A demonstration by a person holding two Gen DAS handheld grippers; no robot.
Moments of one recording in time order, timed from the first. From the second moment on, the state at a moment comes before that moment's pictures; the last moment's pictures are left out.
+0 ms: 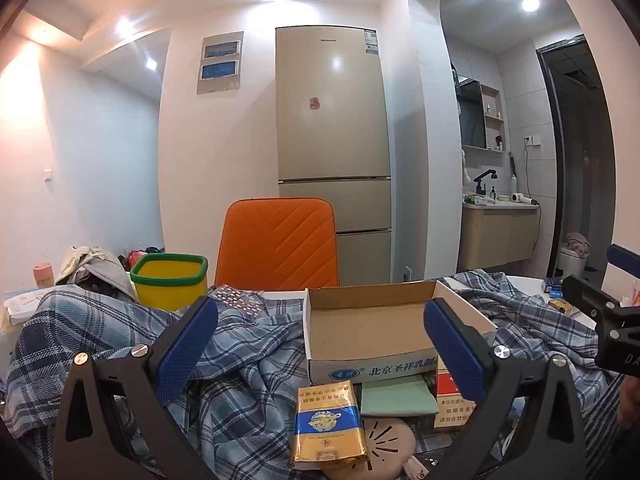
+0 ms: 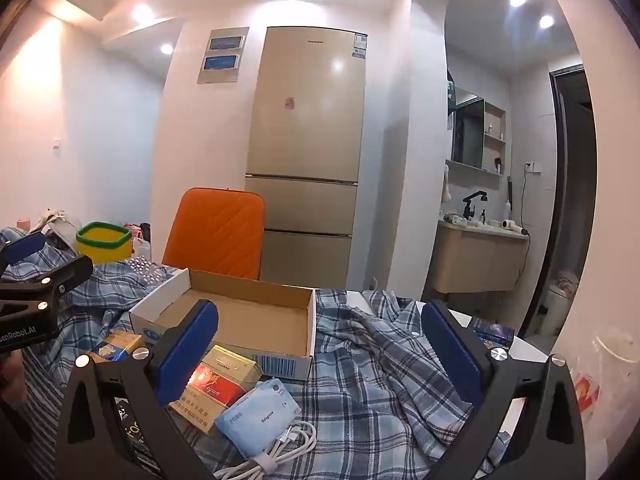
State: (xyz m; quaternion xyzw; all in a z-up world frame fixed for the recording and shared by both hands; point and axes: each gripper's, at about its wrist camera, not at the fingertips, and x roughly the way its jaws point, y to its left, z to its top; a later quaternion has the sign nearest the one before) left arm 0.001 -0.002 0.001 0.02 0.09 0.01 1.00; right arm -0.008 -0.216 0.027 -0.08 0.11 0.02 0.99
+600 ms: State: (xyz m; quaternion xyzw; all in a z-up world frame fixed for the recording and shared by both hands) left arm 0.009 0.001 -0.005 0.00 0.12 0.00 0.99; right arm -0.007 -0.210 0.024 -0.09 0.11 0.02 0.99
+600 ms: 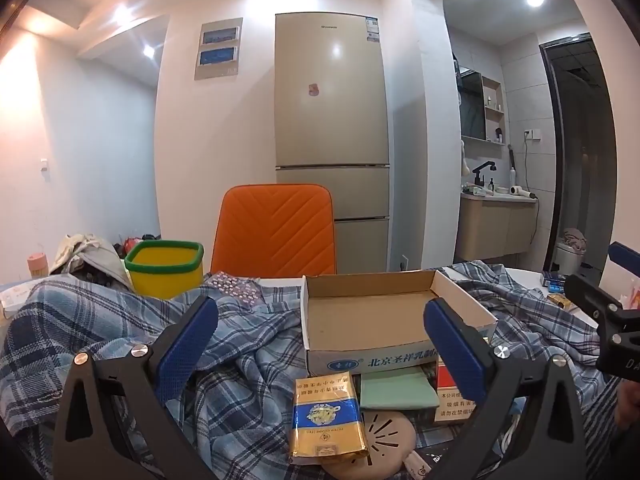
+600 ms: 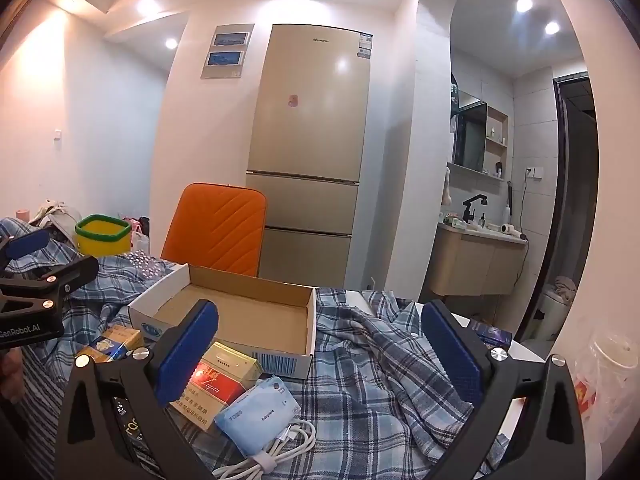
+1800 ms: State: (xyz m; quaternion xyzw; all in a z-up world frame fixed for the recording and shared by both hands) left arm 0.010 -0.003 -0.007 0.02 0.13 -0.01 0.99; right arm -0.006 -0.221 0.027 -0.07 0.12 0.01 0.99
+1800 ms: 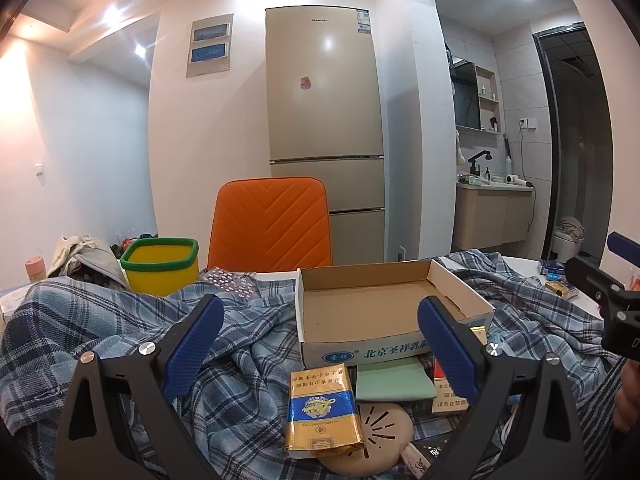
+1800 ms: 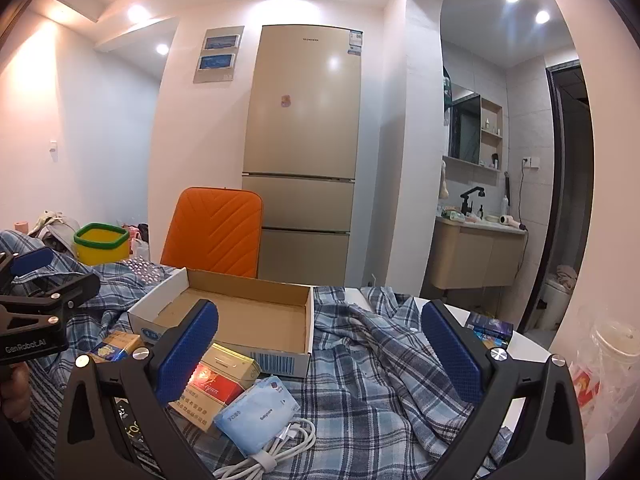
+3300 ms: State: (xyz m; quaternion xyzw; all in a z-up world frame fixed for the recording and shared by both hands) left arm 0.008 -0.010 -0.006 0.03 0.13 -0.02 0.99; right arm -0.005 -0.217 0.024 -0.07 0.12 0.02 0.99
